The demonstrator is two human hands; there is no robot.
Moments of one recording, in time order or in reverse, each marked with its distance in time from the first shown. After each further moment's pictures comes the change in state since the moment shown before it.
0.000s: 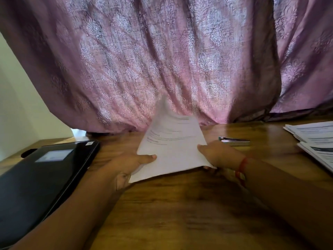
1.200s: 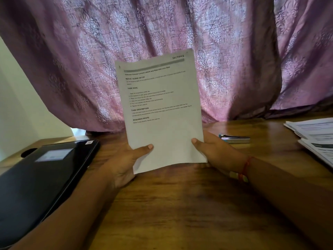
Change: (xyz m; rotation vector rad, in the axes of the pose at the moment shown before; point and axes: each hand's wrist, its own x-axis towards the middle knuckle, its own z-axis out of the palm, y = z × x) left_hand -0.010 -0.008 -0.003 -0.223 0.035 0.208; right_hand -0.005 0.012 0.009 0.438 -0.086 -0.343
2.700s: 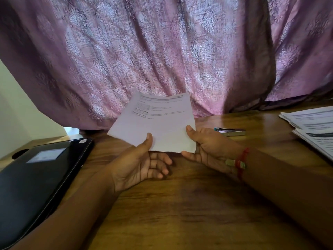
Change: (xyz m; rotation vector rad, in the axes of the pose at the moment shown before) left_hand -0.012 0.000 0.023 0.180 -0.340 -0.240; right_hand -0.007 -0.013 0.010 0.620 -0.035 0.223
